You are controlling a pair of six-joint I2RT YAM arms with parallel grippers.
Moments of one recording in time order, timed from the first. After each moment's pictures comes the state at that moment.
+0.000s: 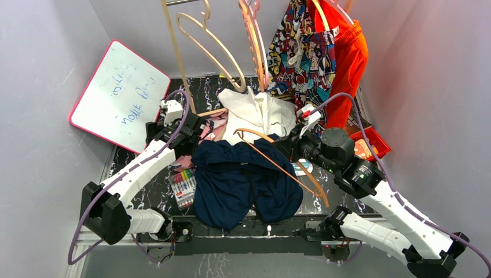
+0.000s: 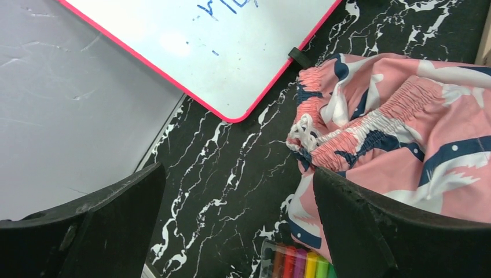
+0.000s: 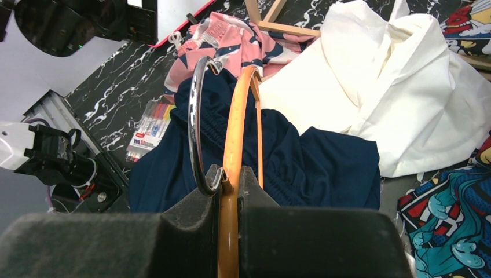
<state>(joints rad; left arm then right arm) -0.54 1.28 1.04 -0.86 -1.16 -0.58 0.82 0.77 0.92 -0.38 -0.05 0.26</state>
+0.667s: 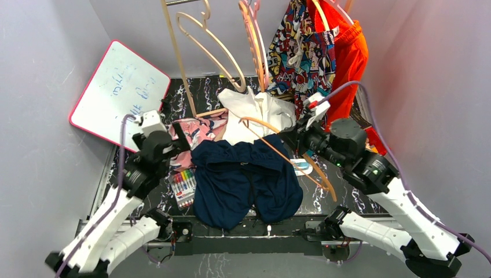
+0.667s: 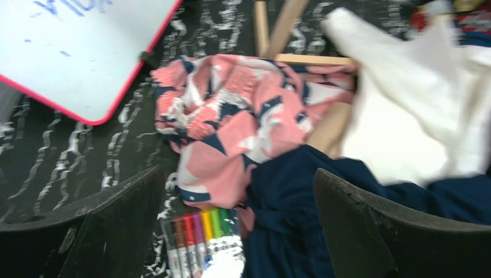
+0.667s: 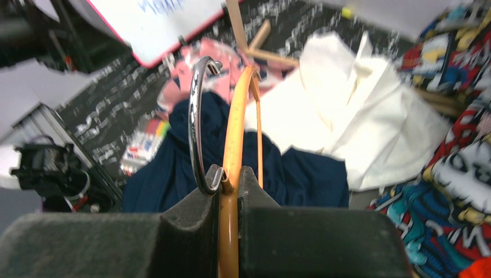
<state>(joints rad) -0.55 0.82 0.90 -0.67 -0.70 -0.49 0.82 0.82 1.10 -0.52 -0.01 0.20</state>
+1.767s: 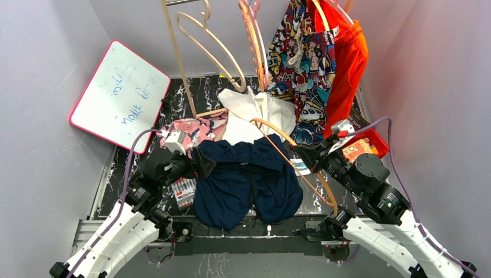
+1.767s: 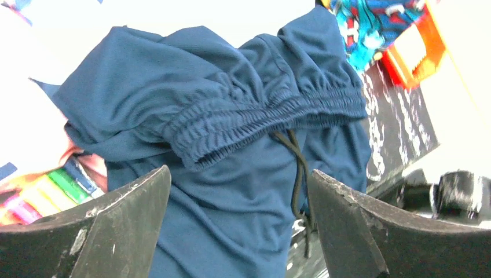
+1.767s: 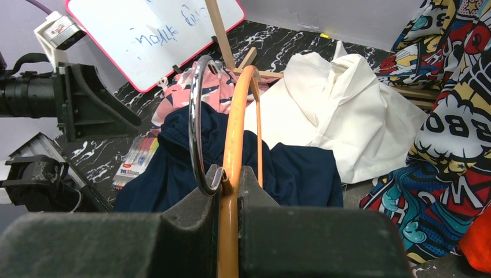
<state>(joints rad) -0.55 0.56 0.57 -0.46 0.10 -0.49 0.82 0.46 0.82 -0.39 0.07 0.23</state>
